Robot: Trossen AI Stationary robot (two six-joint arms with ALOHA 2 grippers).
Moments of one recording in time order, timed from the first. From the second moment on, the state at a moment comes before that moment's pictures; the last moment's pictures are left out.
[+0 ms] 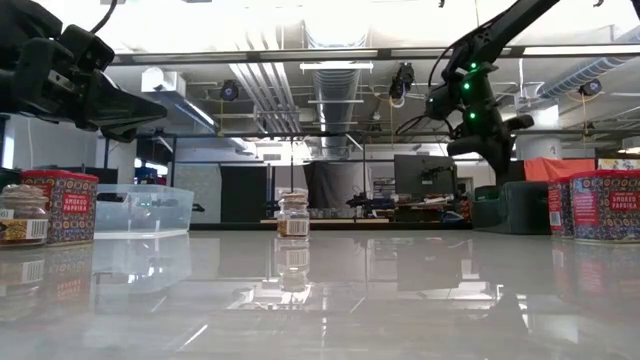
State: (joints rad) left arm 0.03 0.14 0.02 0.02 -0.07 -0.01; right arm -1.00 1.73 1.40 -1.25 0.37 0.26
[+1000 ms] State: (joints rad) left arm 0.03 0.14 0.02 0.02 -0.07 -0.01; right arm -0.98 1.84 1.38 -1.27 0.49 0.35
